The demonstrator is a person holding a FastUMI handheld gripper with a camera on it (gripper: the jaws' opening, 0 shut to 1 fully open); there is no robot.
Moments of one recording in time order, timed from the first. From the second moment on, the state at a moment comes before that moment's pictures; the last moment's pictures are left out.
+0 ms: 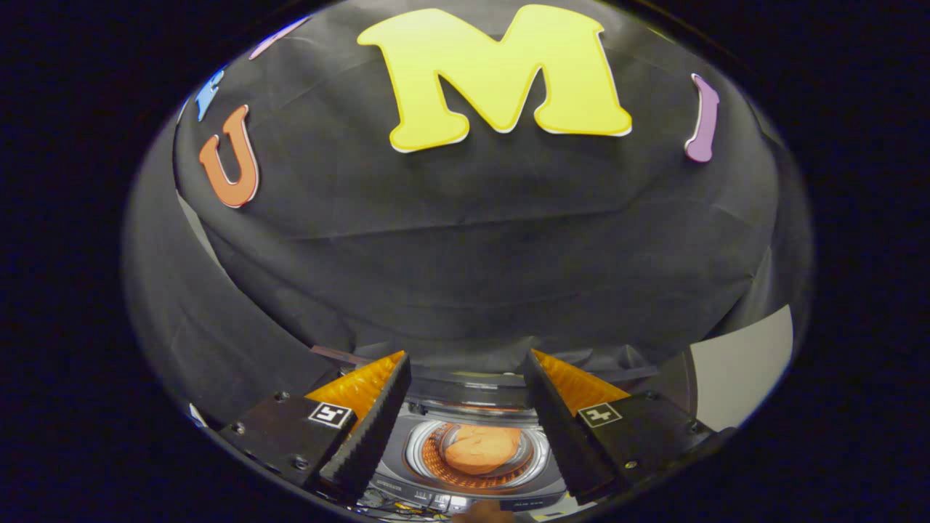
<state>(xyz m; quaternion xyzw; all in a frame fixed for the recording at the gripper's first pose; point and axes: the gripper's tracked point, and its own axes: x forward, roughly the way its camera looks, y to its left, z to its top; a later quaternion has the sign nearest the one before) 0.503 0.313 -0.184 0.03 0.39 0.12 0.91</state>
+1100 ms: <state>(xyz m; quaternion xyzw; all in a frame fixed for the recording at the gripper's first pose) 0.551 0.322 -0.255 0.02 0.44 0.10 0.89</state>
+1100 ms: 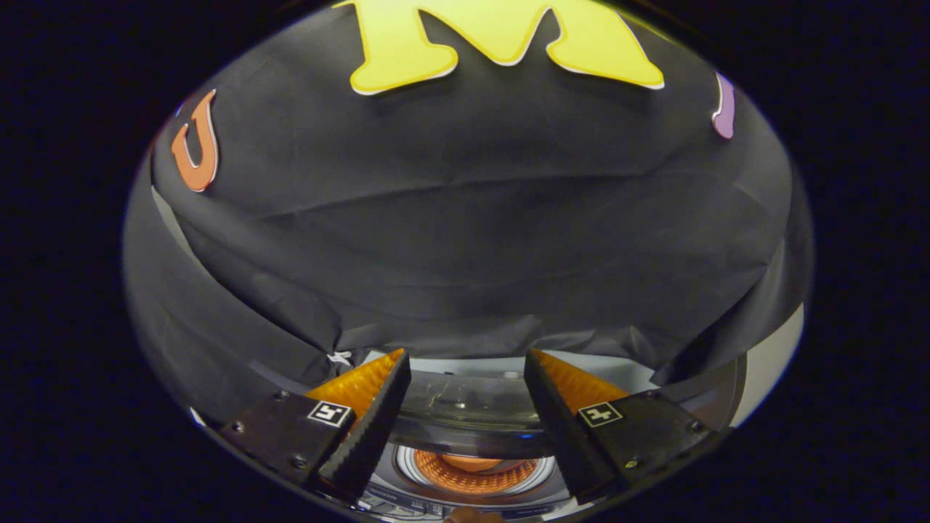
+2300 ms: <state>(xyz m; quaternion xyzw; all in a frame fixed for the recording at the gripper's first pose) 0.433 0.312 -0.276 0.03 0.46 0.11 0.88</state>
